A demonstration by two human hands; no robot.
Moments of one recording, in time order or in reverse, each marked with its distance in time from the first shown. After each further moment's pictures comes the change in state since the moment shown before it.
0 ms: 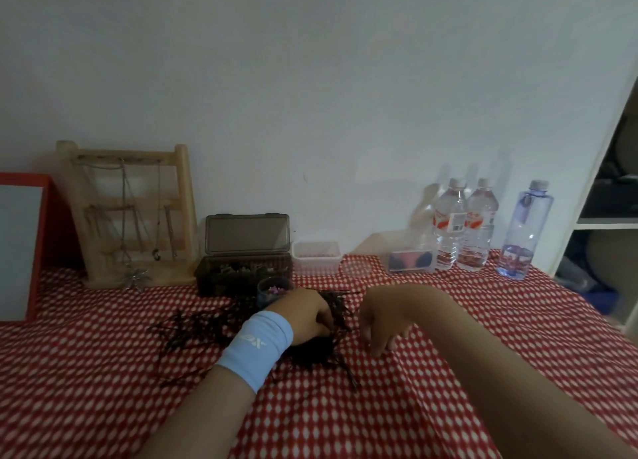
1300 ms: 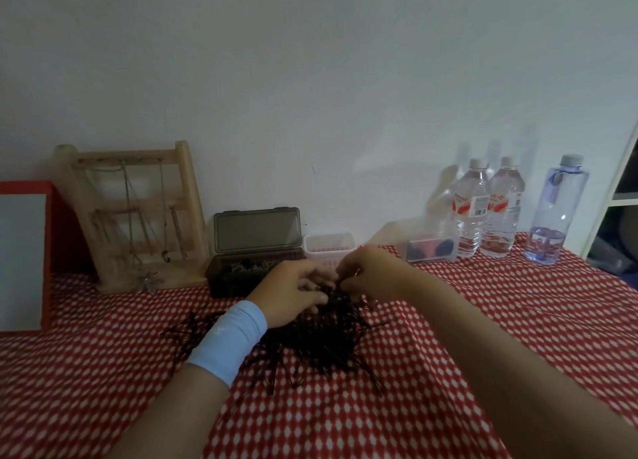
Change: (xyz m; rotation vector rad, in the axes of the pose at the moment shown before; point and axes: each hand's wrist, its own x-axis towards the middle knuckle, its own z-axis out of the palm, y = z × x) left_hand -0.010 -0.034 -0.018 -0.690 0.270 0.015; right_hand 0.044 -0.017 -0.012 0.424 0.509 -0.201
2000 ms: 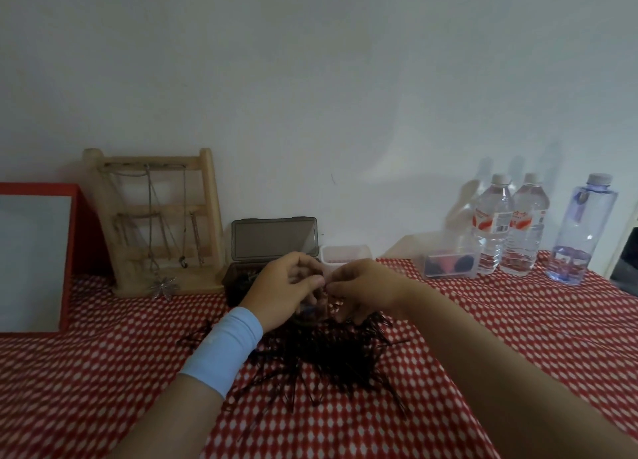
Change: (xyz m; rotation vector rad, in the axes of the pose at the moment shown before) left_hand -0.005 -0.010 -0.031 -0.107 0.254 0.005; right_hand 0.017 -0.035 0.022 0.557 -0.139 0.121
